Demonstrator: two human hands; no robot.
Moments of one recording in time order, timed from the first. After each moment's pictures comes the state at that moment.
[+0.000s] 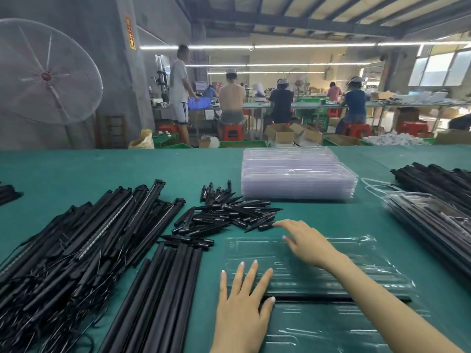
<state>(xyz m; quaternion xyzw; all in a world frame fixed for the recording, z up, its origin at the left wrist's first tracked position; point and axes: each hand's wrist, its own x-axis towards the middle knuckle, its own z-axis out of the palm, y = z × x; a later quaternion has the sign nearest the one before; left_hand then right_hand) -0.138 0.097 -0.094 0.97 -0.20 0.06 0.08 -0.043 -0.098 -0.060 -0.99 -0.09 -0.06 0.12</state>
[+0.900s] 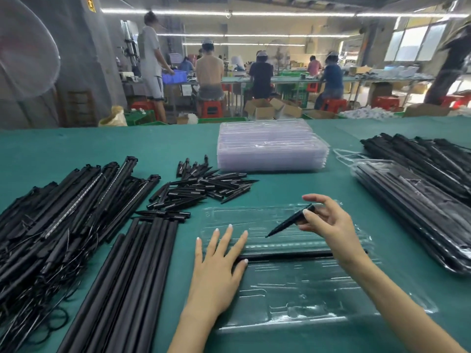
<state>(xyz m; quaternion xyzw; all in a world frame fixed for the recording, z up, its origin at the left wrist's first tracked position) -0.129 0.104 -0.107 0.96 -0.23 0.07 0.13 -0.150 -0.130 -0.059 -0.70 -0.03 -0.23 0.68</state>
